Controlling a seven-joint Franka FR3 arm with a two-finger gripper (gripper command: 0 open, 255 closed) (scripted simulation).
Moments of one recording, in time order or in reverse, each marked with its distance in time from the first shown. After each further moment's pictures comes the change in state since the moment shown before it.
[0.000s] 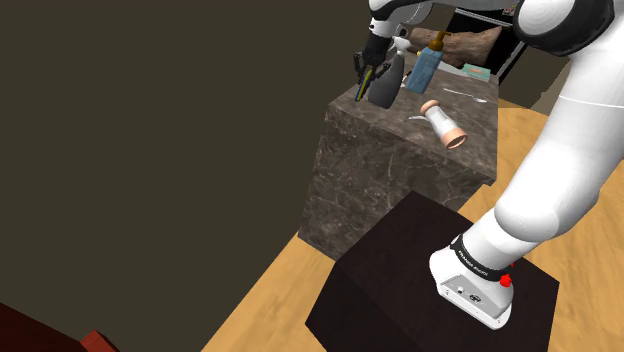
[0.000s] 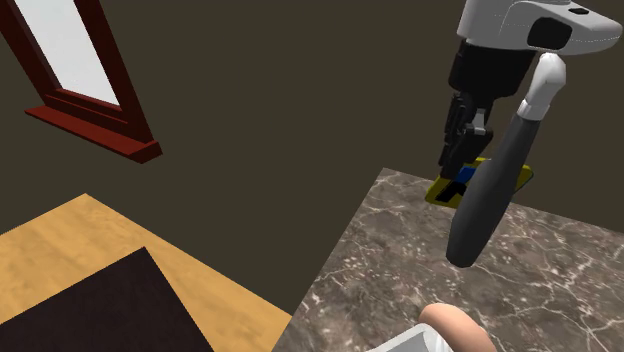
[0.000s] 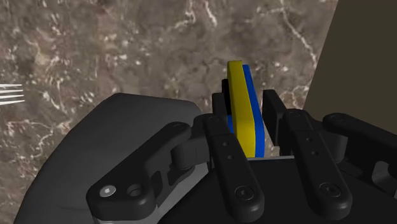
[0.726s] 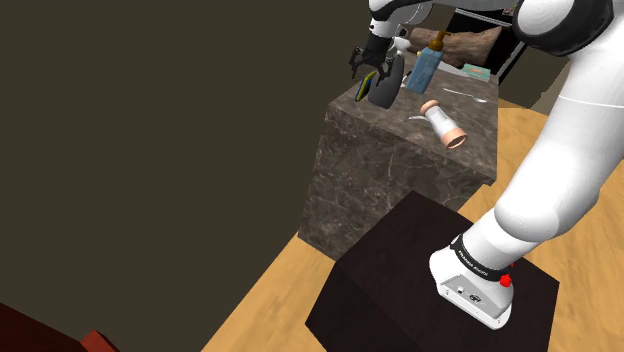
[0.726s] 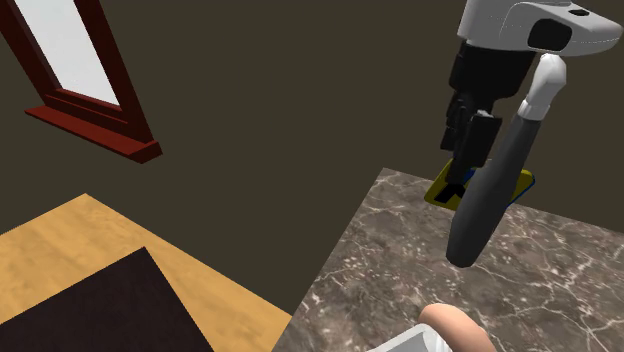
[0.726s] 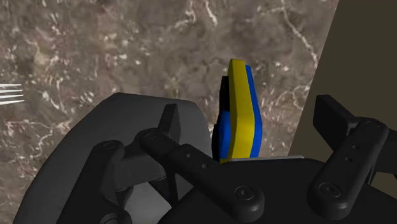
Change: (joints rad) arm 0.000 0.002 0.000 0.001 0.000 0.000 0.000
